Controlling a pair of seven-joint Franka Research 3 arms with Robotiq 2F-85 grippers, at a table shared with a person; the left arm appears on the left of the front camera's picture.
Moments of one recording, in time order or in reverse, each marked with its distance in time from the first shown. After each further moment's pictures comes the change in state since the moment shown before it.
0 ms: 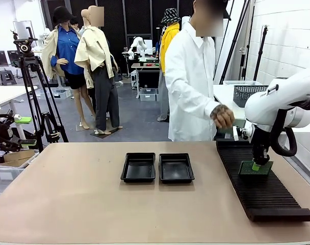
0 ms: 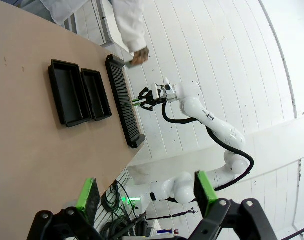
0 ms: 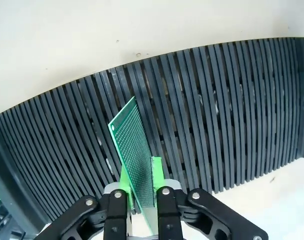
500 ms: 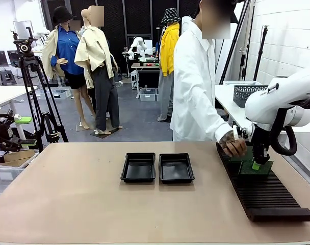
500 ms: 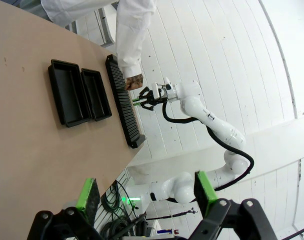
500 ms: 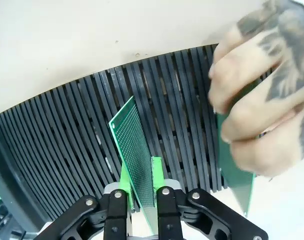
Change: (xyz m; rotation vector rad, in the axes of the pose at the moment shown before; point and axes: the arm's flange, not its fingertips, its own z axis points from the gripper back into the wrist) left arm 0.000 0.000 0.000 0.000 0.000 0.000; right arm 0.000 -0.002 0.003 0.000 0.000 0.000
